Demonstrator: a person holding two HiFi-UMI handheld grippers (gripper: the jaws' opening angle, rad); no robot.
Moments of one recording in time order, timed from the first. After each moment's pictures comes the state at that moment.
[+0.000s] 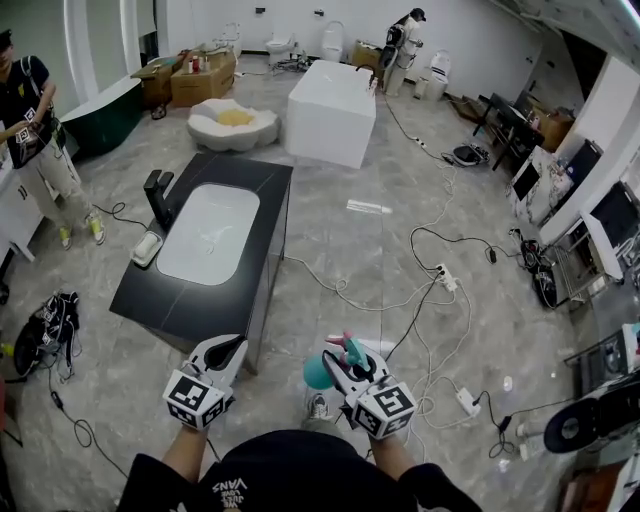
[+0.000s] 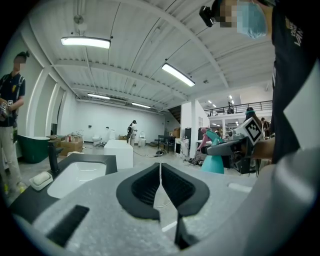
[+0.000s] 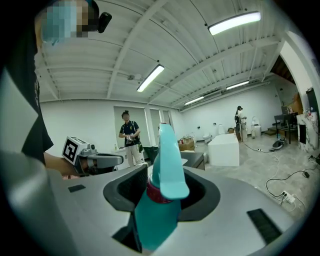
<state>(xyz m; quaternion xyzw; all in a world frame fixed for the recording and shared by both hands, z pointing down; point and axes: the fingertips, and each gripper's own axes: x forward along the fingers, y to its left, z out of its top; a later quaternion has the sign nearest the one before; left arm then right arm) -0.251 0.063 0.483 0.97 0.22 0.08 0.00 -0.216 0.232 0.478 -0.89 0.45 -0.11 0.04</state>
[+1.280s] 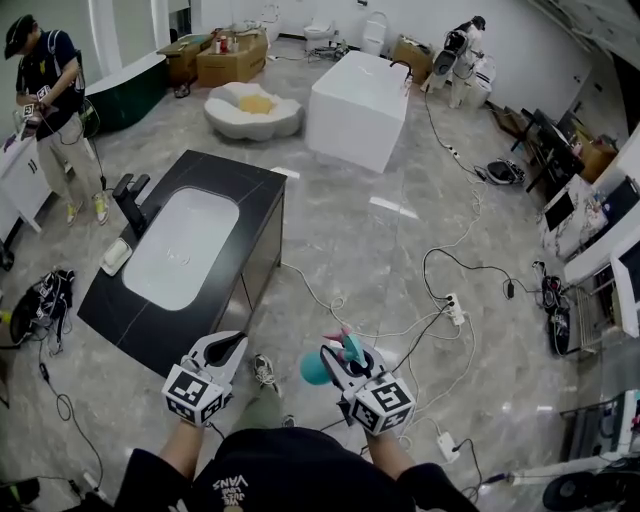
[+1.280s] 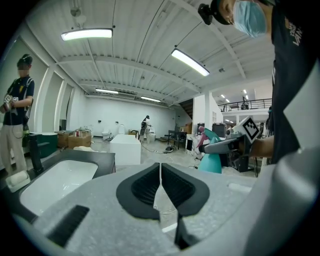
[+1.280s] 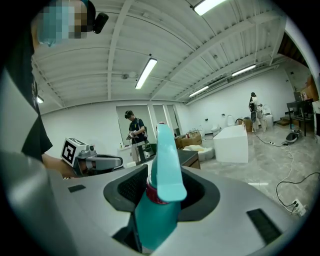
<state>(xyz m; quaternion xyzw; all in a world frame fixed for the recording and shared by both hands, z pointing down) -0.047 0.138 0.512 0.98 0.16 0.11 0.01 0.015 0.294 0.507 -0.85 0.51 -0.15 0.05</state>
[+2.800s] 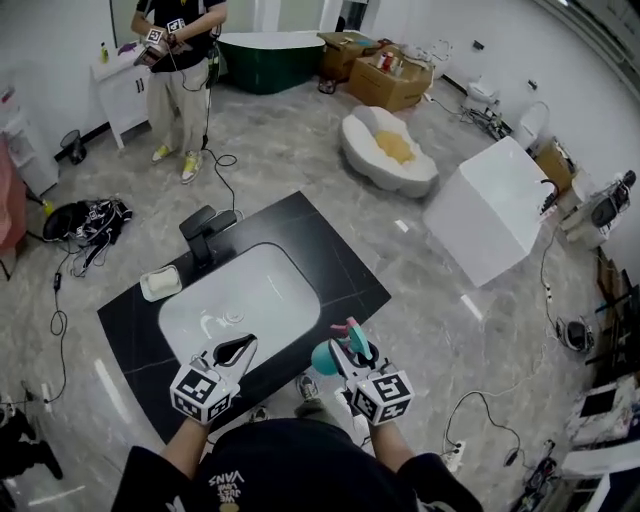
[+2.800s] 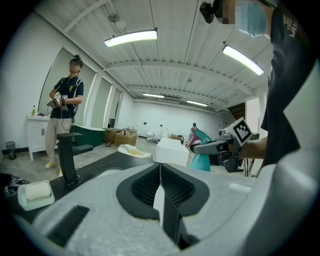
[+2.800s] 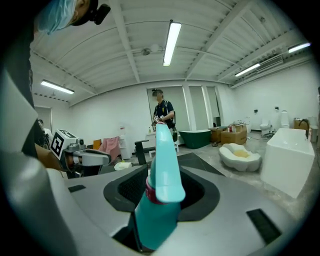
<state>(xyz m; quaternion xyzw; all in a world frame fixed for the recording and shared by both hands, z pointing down) 0.140 -0.149 0.520 0.99 -0.10 0.10 0.09 0.289 -0.071 0.507 -0.69 0.70 -0.16 -0.06</state>
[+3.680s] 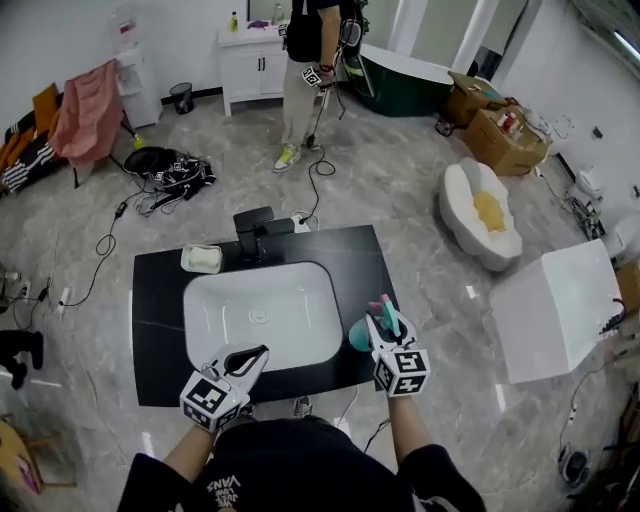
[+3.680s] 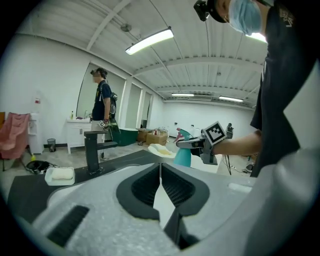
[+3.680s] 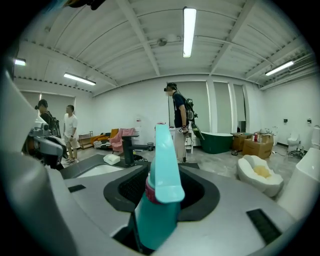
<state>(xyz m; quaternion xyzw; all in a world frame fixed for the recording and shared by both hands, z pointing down) 0.169 -0.159 0.535 0.94 -0.30 0.12 0.10 0.408 -0.226 0.542 -0.60 0.78 -0.11 -0.13</state>
